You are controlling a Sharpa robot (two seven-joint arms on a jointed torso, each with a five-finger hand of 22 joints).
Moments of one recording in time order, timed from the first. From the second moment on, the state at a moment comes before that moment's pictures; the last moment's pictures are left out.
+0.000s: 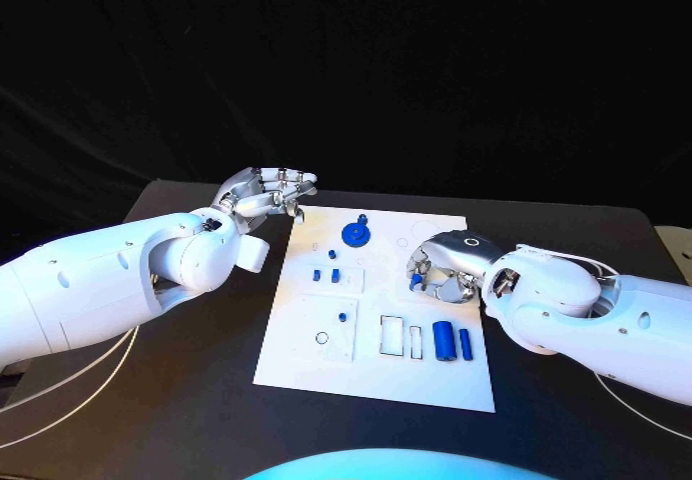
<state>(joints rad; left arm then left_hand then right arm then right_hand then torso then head) 1.19 -0.87 -0.01 1.48 -0.07 -0.23 0.34 1.49 -0.20 0.45 0.19 0.26 0.87 0.19 0.31 0.22 0.96 0.12 0.49 0.16 1.08 0.04 1.16 0.49 0.17 1.10 0.12 0.82 0.59 1.17 -0.88 -0.11 1.70 -1.72 -0.25 -0.22 1.46 -0.16 0.47 0.21 0.09 1.06 0.13 0.17 0.39 1.20 0.07 0.14 0.13 1.46 0.00 1.45 1.28 0.05 1.47 0.10 1.38 1.31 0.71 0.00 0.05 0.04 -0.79</state>
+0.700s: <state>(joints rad) 1.19 -0.88 -0.02 1.48 -0.07 -0.23 0.34 1.48 -0.19 0.45 0.19 0.26 0.87 0.19 0.31 0.22 0.96 0.12 0.49 0.16 1.08 0.04 1.16 0.48 0.17 1.10 0.12 0.82 0.59 1.19 -0.93 -0.10 1.81 -1.72 -0.33 -0.23 1.44 -0.17 0.51 0.18 0.08 1.08 0.12 0.20 0.41 1.23 0.06 0.14 0.14 1.46 -0.01 1.45 1.28 0.05 1.47 0.09 1.39 1.31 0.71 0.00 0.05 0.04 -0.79</state>
